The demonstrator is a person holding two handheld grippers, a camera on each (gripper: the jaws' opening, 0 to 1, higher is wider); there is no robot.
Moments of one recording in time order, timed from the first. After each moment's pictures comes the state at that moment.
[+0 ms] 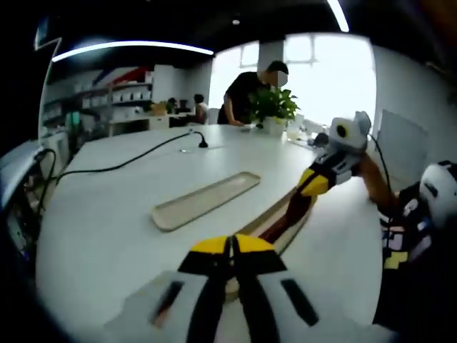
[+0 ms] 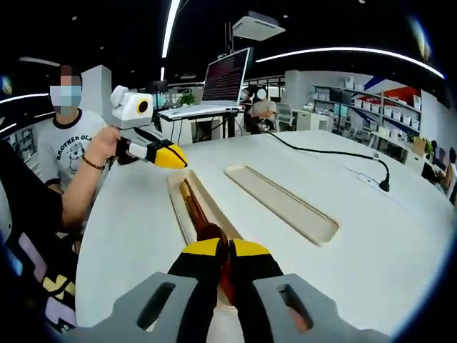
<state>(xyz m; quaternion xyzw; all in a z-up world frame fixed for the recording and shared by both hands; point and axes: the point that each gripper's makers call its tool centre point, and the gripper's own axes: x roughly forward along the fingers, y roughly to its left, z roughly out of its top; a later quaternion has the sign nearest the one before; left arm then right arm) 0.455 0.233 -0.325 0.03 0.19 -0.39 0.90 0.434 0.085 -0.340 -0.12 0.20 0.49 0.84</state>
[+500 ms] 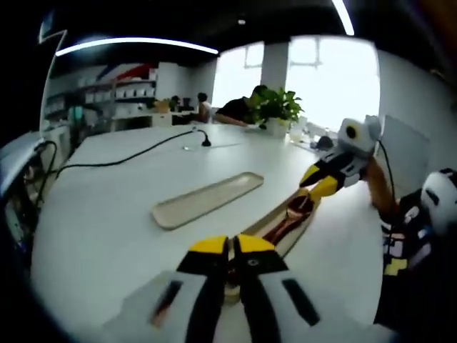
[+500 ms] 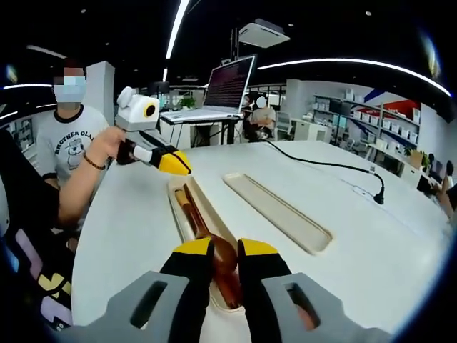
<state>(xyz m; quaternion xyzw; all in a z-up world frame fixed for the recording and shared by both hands) 0.465 0.234 -0.323 -0.01 0.19 -0.37 0.91 0.434 0.085 -0.329 -0.13 0.17 0.48 0.85</state>
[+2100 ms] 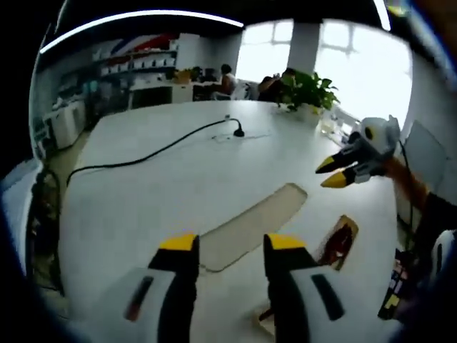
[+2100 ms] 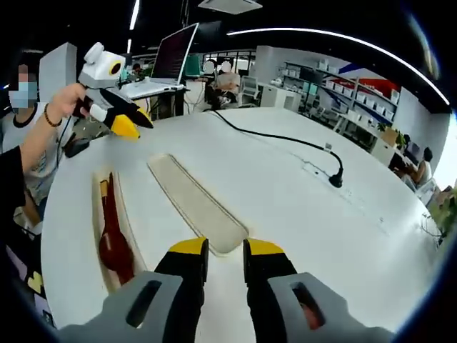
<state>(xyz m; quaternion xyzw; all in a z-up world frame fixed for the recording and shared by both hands) 0.538 0.235 -0.319 0.03 0.35 -0.29 0.89 0.534 0.023 -0.333 -0.17 0.29 0.38 0.86</state>
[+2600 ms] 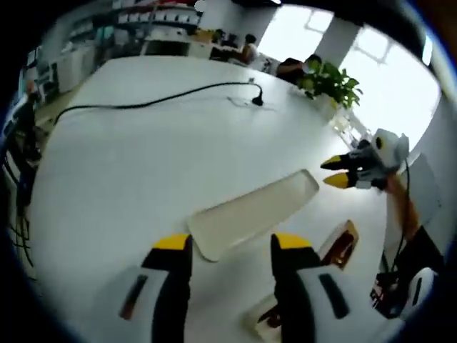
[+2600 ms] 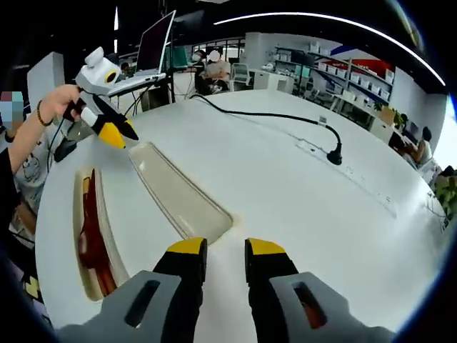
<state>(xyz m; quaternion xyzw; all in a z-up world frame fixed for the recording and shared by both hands) 0.545 0.229 -0.352 -0.06 0.43 -0.29 0.85 0.554 0.010 -0.357 -0.15 0.33 0.36 0.86</state>
